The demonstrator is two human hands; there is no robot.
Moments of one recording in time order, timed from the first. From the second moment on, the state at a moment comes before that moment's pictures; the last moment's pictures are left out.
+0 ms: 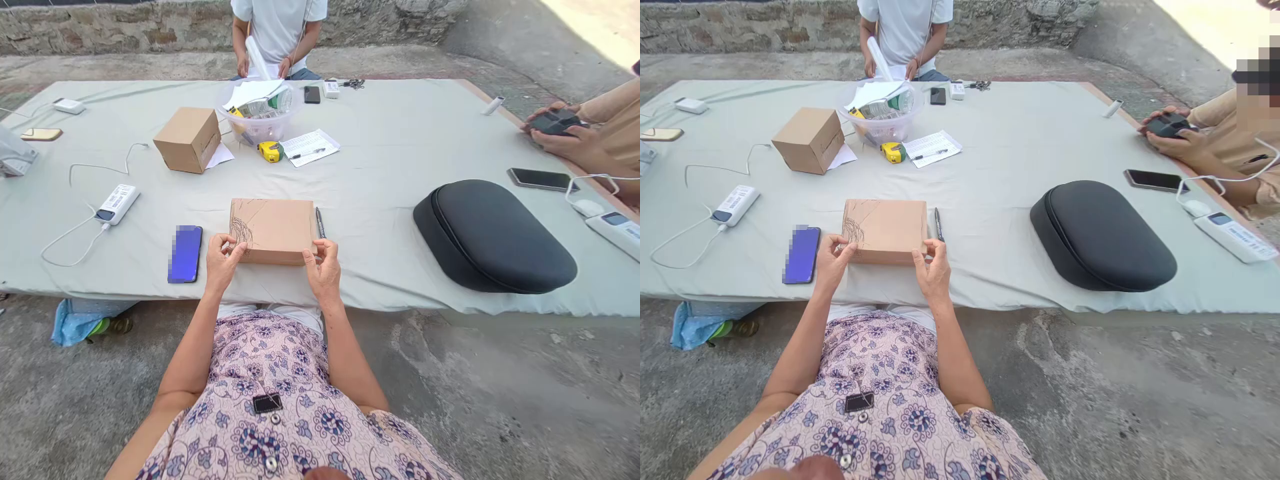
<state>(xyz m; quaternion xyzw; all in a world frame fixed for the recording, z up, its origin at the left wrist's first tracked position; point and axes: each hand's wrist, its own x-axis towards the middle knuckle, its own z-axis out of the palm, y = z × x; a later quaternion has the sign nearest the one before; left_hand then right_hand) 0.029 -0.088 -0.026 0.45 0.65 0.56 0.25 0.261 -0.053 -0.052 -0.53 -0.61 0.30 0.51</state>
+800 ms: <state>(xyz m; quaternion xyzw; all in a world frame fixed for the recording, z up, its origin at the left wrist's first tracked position) 0.070 -0.090 -0.035 0.52 0.71 0.47 0.06 0.231 -0.057 -0.033 -0.57 -0.66 0.15 0.47</state>
